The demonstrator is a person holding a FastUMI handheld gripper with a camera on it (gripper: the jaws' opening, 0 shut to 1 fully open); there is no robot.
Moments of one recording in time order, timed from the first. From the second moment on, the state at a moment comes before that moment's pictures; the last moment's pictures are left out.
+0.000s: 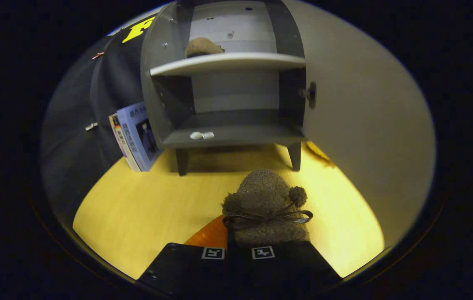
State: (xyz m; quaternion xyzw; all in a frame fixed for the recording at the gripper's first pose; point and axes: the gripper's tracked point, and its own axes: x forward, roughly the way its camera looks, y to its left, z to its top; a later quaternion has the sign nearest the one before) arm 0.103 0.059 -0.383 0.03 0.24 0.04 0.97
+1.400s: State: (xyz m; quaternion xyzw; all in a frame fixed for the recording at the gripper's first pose) arm 0.418 0.046 -0.092 0.05 0.18 0.03 0.98
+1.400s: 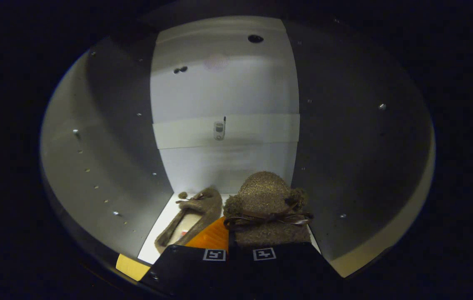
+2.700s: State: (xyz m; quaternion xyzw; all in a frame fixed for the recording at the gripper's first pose) arm 0.442 0.060 -0.146 0.01 0.26 0.04 0.96
